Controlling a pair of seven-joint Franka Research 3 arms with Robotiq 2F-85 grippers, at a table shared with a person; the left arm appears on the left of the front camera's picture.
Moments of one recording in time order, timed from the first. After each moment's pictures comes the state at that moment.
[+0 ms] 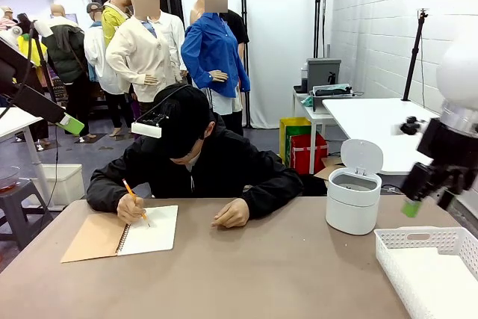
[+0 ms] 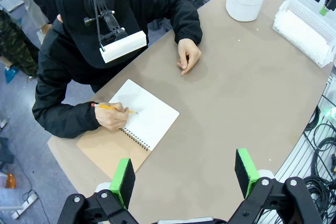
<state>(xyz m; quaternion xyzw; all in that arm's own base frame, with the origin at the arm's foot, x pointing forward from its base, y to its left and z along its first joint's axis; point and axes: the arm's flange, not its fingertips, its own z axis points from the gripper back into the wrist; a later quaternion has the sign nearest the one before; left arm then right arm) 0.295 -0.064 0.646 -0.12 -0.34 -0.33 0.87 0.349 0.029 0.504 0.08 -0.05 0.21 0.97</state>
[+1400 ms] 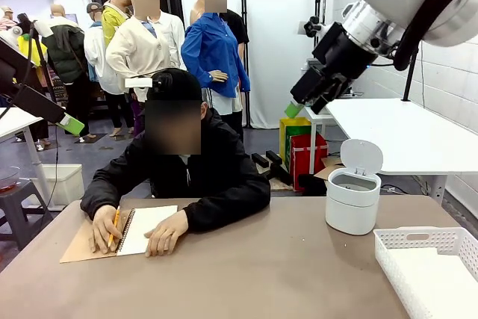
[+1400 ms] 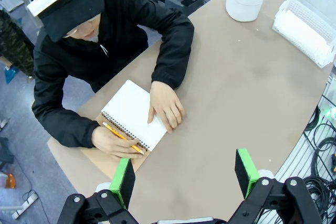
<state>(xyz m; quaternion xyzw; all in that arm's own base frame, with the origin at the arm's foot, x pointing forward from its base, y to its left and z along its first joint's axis) 0.295 -0.064 0.646 -0.12 -0.34 -0.33 0.87 0.405 0.193 0.645 0.19 -0.24 0.37 0.88</state>
